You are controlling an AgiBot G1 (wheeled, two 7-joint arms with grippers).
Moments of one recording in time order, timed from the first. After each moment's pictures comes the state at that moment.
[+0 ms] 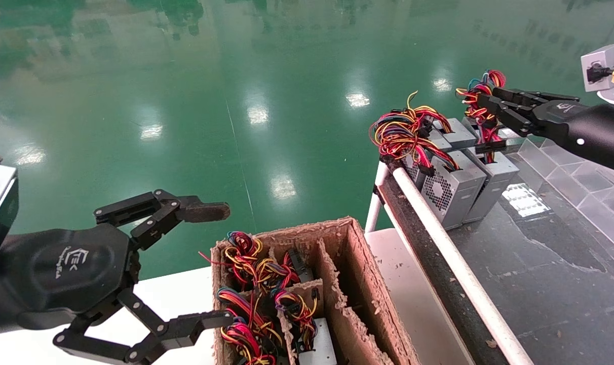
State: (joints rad) left arm -1.09 0.58 0.36 -1.26 0.67 1.46 -0.14; right arm 1.73 -0.90 -0.38 -0.01 -1.12 -1.18 -0.24
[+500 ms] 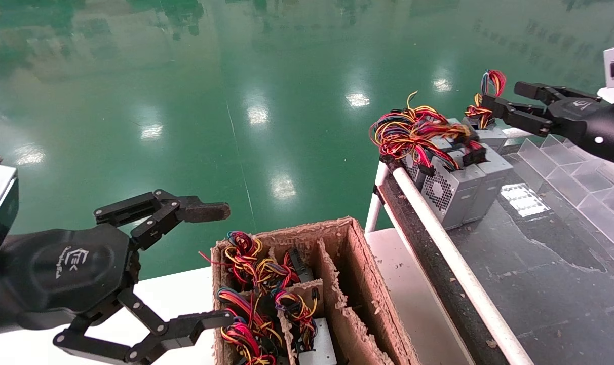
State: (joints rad) left arm -1.09 0.58 0.36 -1.26 0.67 1.46 -0.14; right arm 1.74 -0.86 -0.37 -0.01 -1.11 -1.21 -0.20
